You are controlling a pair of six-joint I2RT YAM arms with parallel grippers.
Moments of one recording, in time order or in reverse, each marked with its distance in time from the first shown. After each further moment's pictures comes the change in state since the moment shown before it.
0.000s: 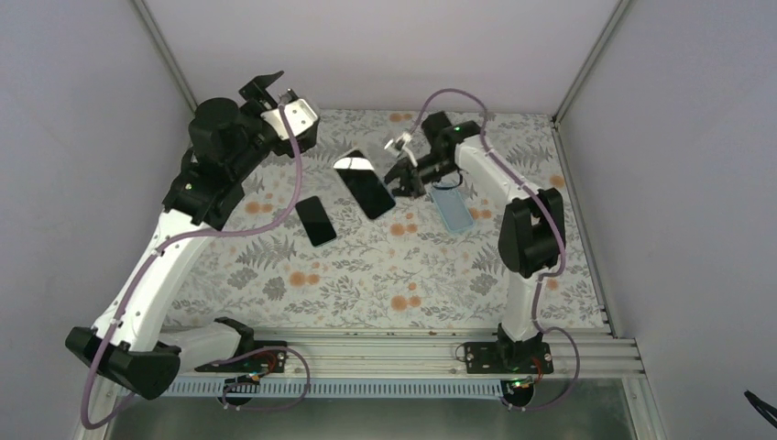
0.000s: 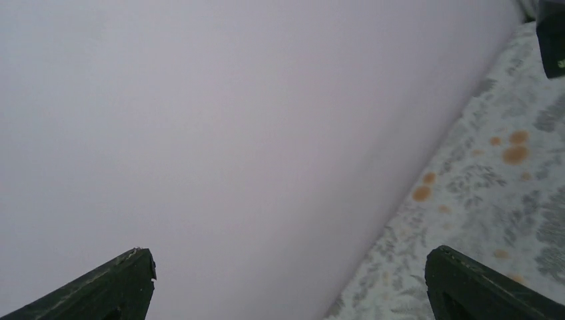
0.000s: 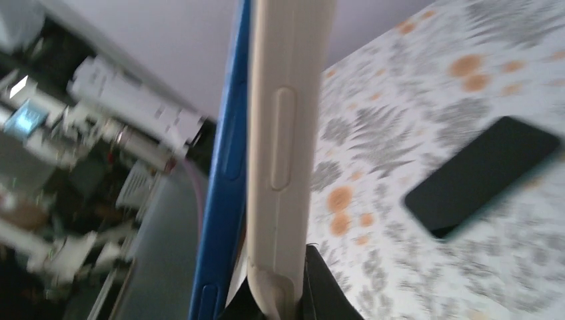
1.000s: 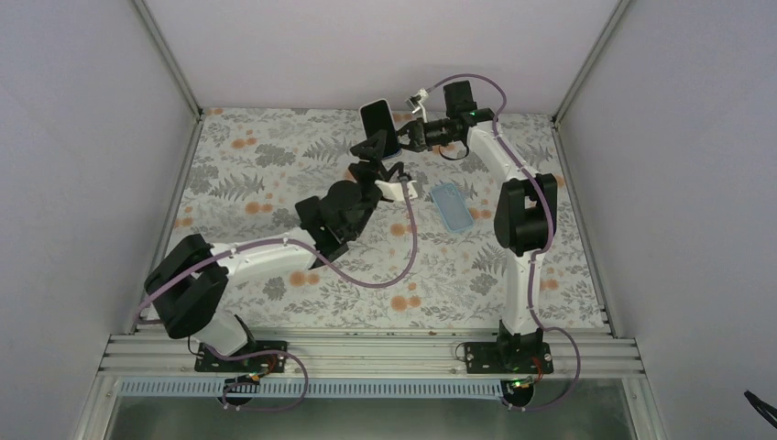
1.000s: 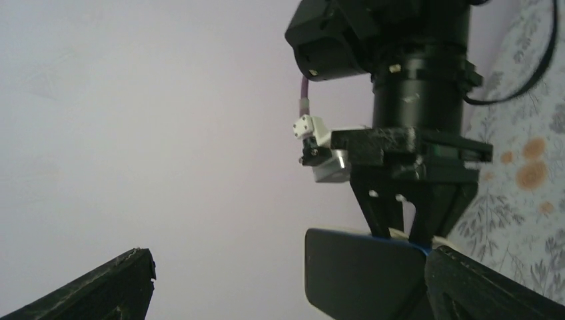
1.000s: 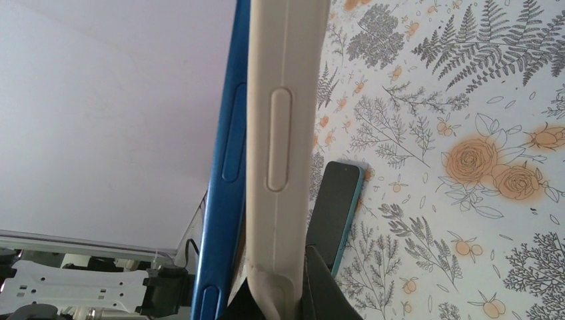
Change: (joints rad) left arm -0.525 0.346 -0.474 1.040 -0.536 0.397; right arm -0.184 0.230 0.254 0.545 0.134 0.965
